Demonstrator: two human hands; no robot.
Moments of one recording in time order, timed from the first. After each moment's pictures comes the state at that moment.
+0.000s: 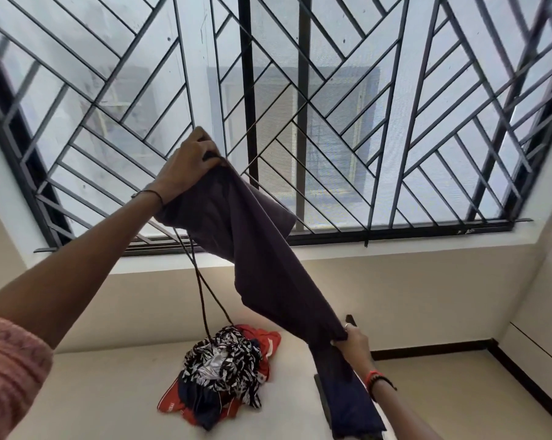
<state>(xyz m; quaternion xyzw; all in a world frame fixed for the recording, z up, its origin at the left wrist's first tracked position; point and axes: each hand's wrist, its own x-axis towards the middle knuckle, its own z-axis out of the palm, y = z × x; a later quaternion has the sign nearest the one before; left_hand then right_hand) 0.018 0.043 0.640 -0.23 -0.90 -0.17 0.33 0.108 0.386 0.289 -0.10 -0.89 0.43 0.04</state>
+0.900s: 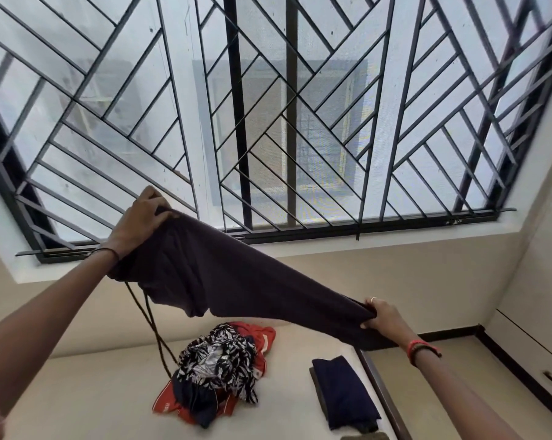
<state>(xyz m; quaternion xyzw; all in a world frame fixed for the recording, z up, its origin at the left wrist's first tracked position) 0.017 -0.038 0.538 -0.14 -0.94 -0.18 0.27 0.095 0.472 0.332 -0.02 -0.95 0.31 0.01</state>
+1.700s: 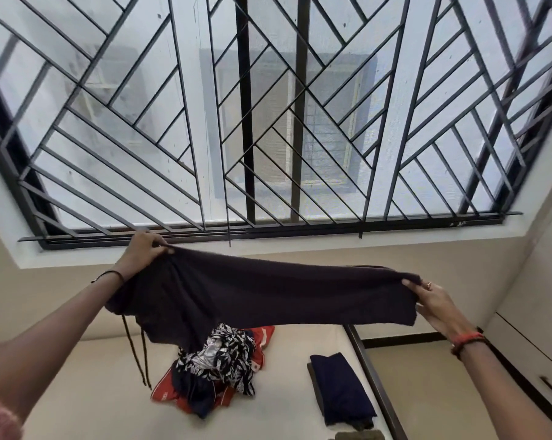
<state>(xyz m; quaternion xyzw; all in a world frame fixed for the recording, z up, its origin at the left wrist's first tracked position) 0.007 -0.069 0.450 -0.03 -0.95 -0.24 0.17 0.103 0.535 0.374 -0.12 -0.65 0.75 0.05</state>
